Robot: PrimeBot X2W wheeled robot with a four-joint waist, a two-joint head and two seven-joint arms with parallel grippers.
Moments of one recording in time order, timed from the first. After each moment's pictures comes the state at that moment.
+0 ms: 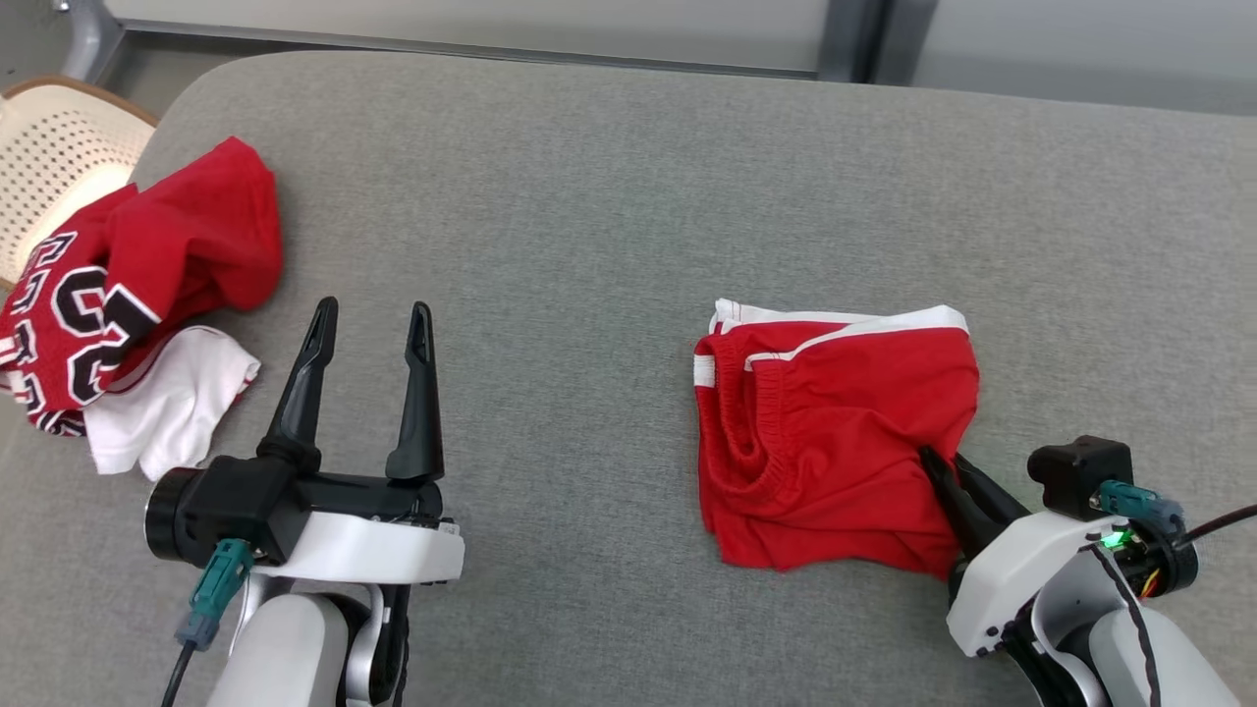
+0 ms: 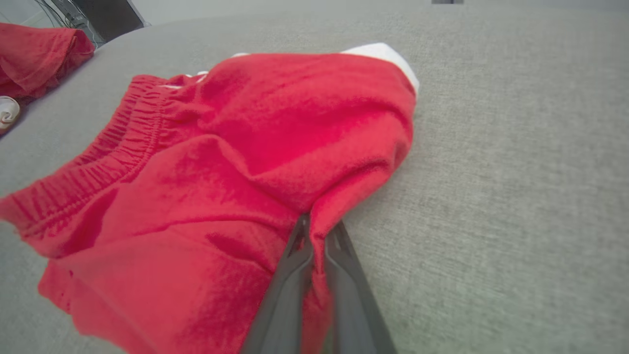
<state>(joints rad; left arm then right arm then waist) -0.20 0.09 -0.20 0.03 -0.26 0.09 -0.26 -0.21 -0.23 0.26 0.28 0.36 0.13 0.17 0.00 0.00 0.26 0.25</state>
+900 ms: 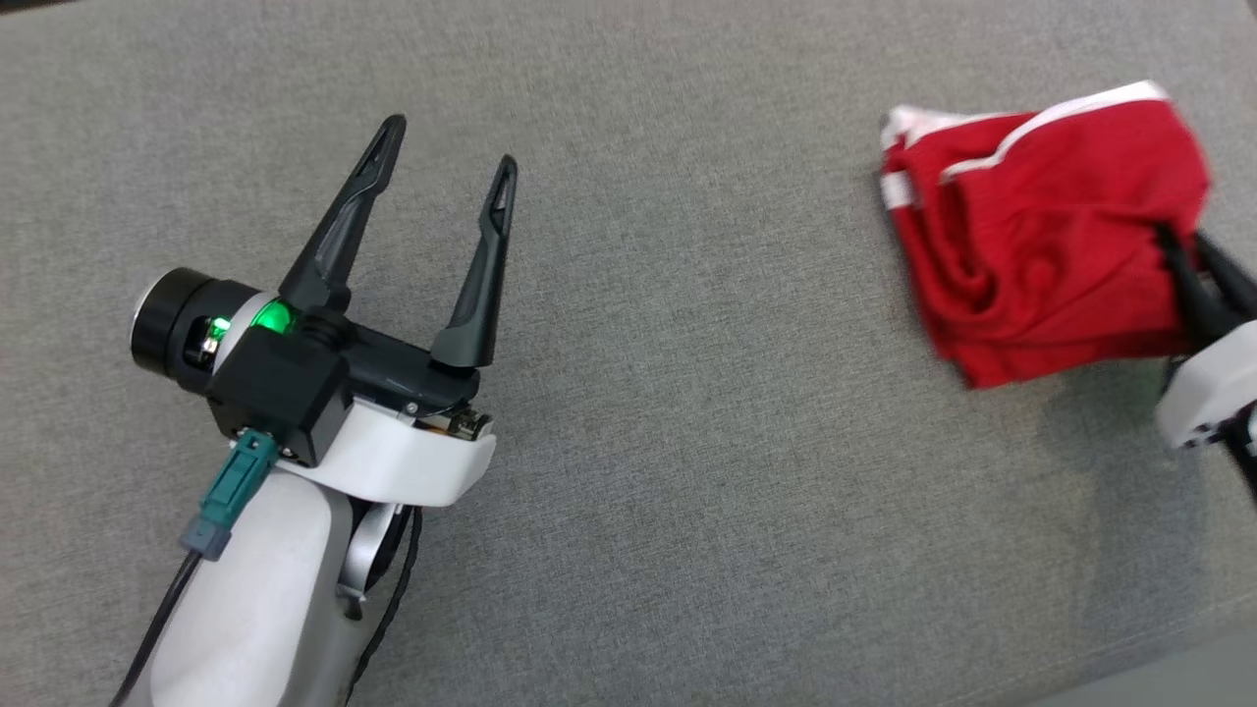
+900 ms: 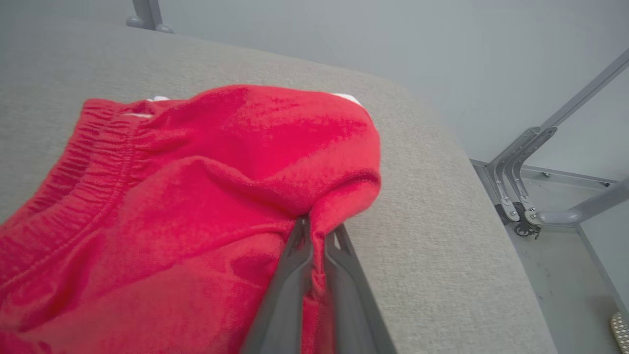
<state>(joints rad) -0.40 0.17 -0.29 -0.07 -0.16 -0.01 -0.20 -0.51 -0.46 0.30 0.43 0.36 0.13 0.01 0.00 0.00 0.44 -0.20</state>
